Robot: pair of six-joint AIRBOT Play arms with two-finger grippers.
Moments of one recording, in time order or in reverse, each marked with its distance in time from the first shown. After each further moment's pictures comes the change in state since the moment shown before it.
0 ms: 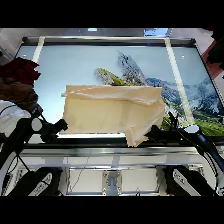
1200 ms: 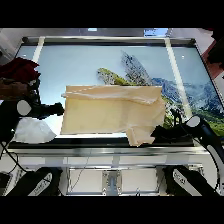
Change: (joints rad) left arm 0.000 -0.016 0.323 0.010 -0.058 0.517; right arm 0.000 -0.021 0.118 -0.355 0.107 0.167
